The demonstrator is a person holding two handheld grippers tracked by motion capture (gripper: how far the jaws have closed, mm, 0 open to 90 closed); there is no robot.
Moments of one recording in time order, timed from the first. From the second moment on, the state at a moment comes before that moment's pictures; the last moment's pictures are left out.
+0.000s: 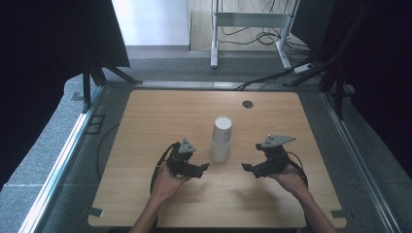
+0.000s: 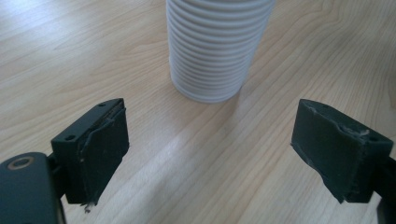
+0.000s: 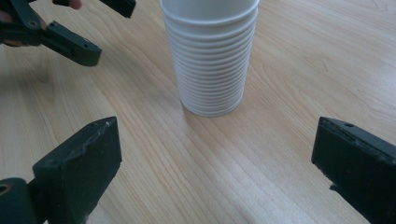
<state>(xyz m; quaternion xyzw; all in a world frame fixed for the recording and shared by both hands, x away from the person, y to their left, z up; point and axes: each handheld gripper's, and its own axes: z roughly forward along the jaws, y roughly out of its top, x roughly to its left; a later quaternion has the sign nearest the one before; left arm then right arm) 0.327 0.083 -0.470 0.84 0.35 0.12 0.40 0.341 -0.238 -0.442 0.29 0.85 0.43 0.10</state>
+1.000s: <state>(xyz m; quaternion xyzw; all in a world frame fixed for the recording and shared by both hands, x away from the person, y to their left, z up) 0.364 0.056 -0.460 0.84 0.33 0.12 0.41 0.370 -0.218 -0.415 0.28 0.84 0.45 0.09</state>
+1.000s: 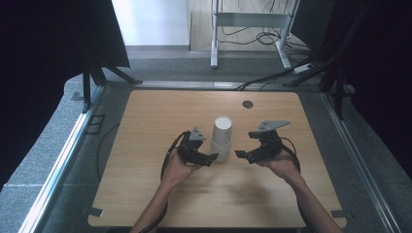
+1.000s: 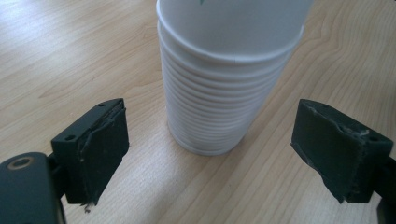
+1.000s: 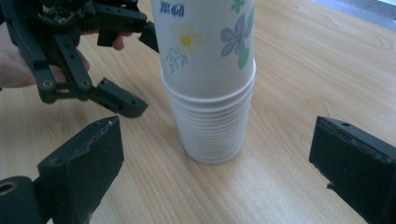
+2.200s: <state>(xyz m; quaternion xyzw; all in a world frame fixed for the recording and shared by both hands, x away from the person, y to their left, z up) 0.384 0.029 -0.455 0.84 0.32 0.11 0.43 0.403 -0.184 -0.383 0.26 0.85 0.45 0.08</state>
